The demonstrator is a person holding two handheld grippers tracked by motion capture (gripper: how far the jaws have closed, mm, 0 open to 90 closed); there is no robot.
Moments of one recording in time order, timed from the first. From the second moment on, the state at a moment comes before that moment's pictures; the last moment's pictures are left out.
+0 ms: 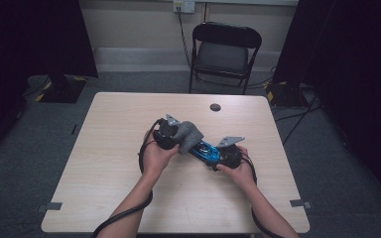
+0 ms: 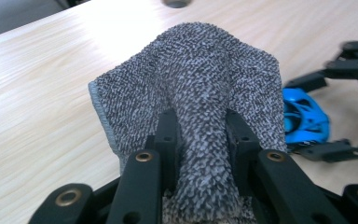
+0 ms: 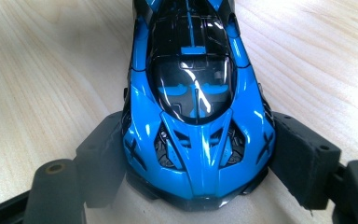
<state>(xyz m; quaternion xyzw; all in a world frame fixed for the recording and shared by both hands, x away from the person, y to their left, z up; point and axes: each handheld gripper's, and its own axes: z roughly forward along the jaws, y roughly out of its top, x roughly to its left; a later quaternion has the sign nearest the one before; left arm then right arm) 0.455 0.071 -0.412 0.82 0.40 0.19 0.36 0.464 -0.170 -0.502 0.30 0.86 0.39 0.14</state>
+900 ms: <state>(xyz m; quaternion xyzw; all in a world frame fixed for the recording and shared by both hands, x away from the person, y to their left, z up) 0.449 0.003 -0.447 0.87 0.34 0.18 0.31 0.464 -0.170 -0.502 0.30 0.86 0.39 0.14</state>
